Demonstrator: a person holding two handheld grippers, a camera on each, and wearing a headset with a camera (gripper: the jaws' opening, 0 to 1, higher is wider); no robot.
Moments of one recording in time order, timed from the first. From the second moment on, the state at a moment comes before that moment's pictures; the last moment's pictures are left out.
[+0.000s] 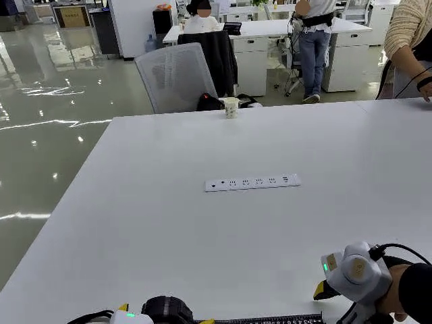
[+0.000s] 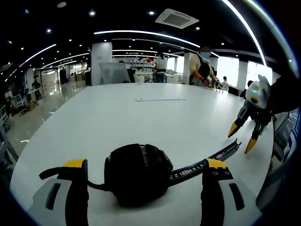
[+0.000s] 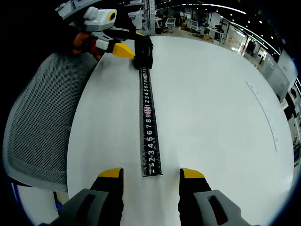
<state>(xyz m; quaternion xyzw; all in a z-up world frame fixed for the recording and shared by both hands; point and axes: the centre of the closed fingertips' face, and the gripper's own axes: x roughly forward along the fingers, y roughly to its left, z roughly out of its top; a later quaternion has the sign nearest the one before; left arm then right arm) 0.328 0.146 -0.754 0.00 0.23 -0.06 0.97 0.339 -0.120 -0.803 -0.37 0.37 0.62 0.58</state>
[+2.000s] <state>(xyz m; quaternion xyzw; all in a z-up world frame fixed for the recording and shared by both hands) 0.340 0.158 -0.772 -0.04 0.29 -0.02 0.96 0.343 -0.118 -0.810 -0.43 0.44 0.58 0.54</state>
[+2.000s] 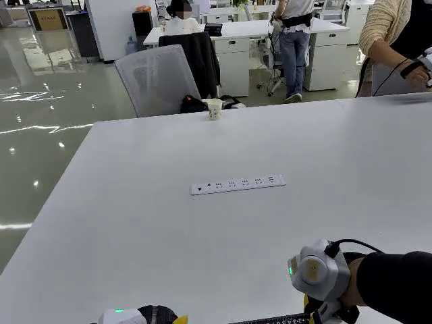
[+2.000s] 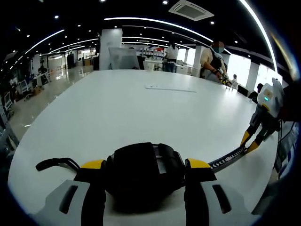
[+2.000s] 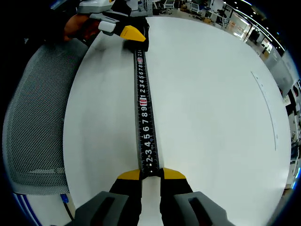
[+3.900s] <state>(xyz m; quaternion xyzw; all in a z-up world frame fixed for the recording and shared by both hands) 0.340 0.157 -0.777 -0.03 0.32 -0.03 0.95 0.343 -0.108 -0.811 -0.42 0.46 0.55 0.56</state>
